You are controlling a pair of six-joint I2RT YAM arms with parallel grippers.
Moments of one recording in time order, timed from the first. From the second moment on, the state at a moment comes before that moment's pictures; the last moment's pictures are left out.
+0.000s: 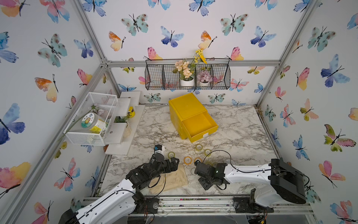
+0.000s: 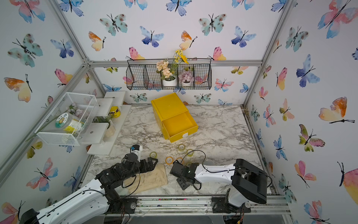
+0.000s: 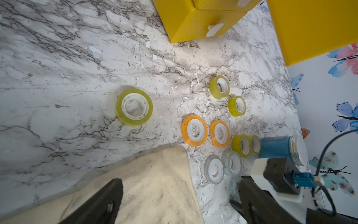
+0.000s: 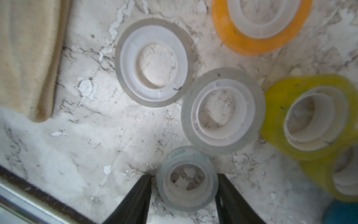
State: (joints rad) left arm -0.77 0.73 0.41 -0.36 -0.05 -0.82; right arm 1.22 1.52 0.75 -0.57 0.14 0.48
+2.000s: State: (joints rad) left arm -0.77 0.79 0.40 -0.33 0.01 -0.78; right arm 0.61 1.70 1.52 -0.59 0.05 0.19
